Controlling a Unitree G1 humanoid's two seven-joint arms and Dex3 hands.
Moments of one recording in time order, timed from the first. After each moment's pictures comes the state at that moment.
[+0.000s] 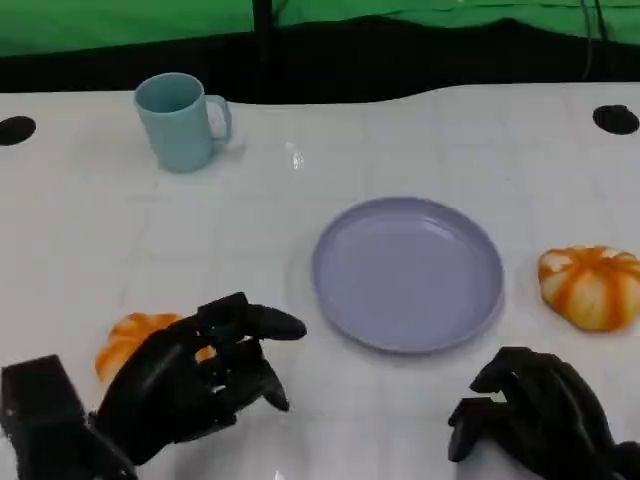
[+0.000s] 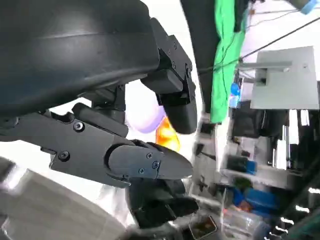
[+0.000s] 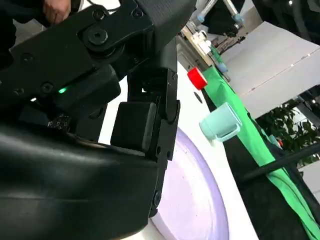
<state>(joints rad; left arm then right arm) 0.02 0.08 0.04 0.14 -0.20 -0.21 -0.65 -0.03 0.06 -0.15 0.34 0.47 0.10 0.62</state>
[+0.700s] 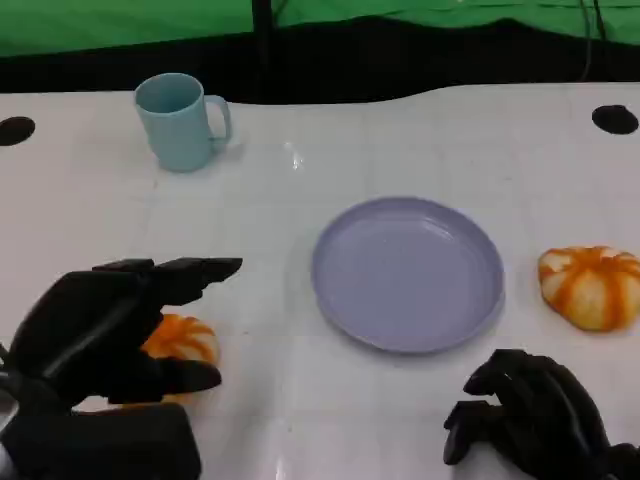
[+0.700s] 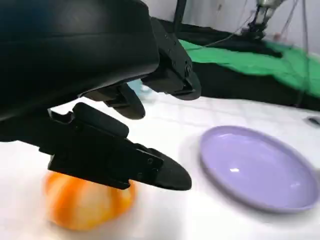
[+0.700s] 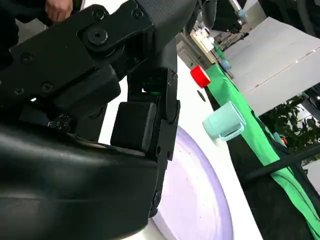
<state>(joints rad) 0.04 0.40 -0.01 -0.30 0.68 -0.15 -0.31 -0.01 0.06 -0.12 0.30 0.47 0.12 0.58</state>
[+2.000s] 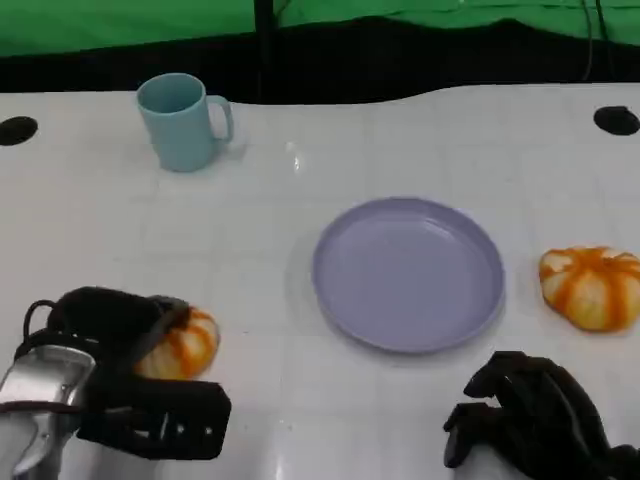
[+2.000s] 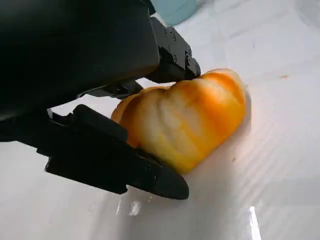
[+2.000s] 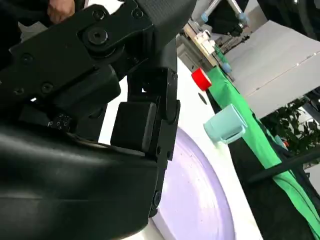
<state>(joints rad) -0.34 0.46 -0.38 0.45 0.98 -0.03 -0.14 -0.01 0.06 -0.12 0.31 0.47 0.12 0.59</state>
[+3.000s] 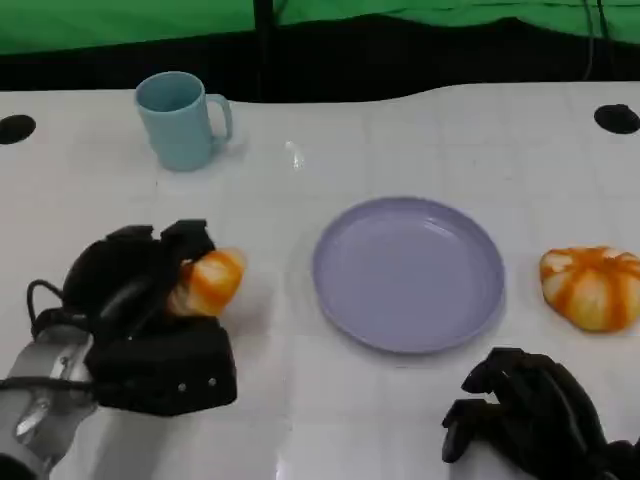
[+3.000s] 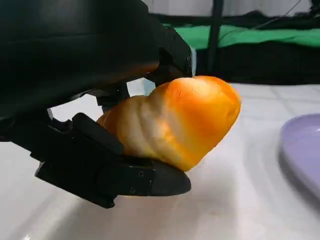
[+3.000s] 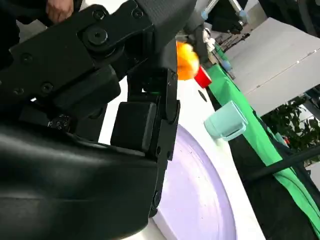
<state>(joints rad) -0.43 0.41 -0.35 0.56 0.69 -0.25 0.20 -0.03 0.06 -0.13 0.35 0.47 0.11 0.58</state>
